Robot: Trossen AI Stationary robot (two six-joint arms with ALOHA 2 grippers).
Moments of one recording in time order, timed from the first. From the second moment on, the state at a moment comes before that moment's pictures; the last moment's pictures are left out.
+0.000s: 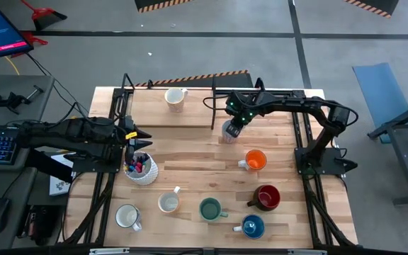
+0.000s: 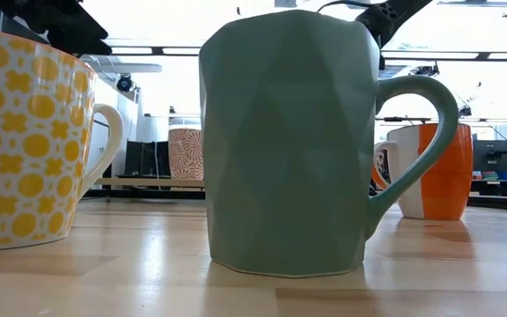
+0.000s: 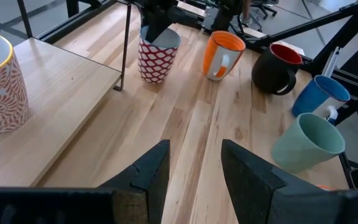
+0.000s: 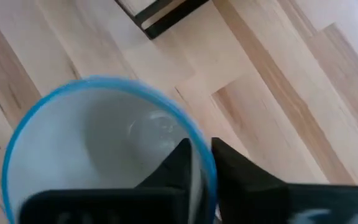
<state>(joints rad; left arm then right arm) -0.07 0.48 0.63 -0.61 -0.19 -0.37 -0.44 1.70 1.17 -0.67 -0.08 0.15</state>
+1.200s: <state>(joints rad) -0.07 0.48 0.63 -0.68 -0.19 -0.34 -0.22 1.71 1.89 -0.92 -0.07 0.11</state>
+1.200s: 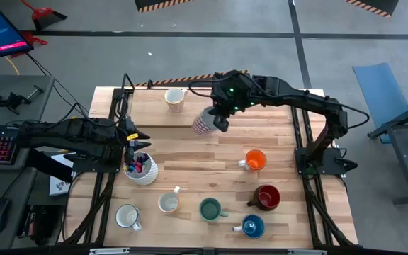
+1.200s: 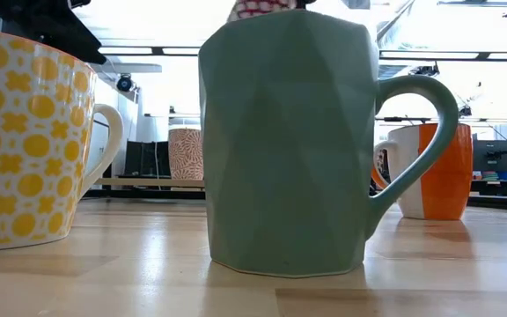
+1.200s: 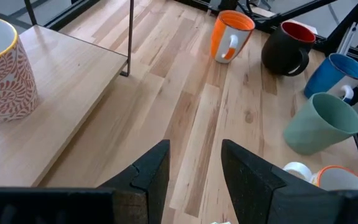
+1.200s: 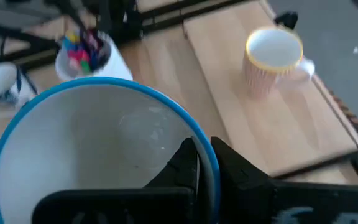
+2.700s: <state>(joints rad) -0.07 0.48 0.63 -0.63 -0.19 -0.36 -0.42 2.05 1.88 -0.73 -0.03 -0.11</state>
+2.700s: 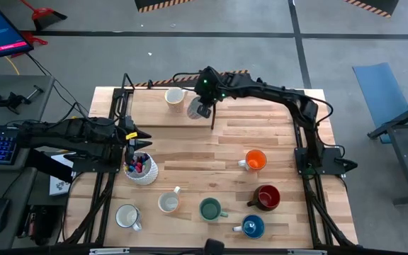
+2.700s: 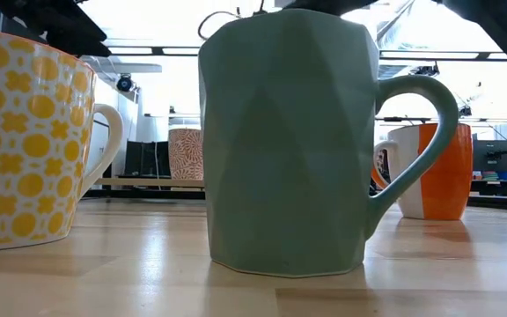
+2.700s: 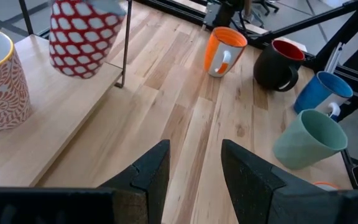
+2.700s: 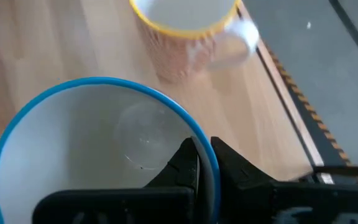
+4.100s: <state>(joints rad) -0.07 0.48 0.63 -0.63 -0.19 -0.36 -0.41 2.09 1.88 -0.77 0.00 -0.16</state>
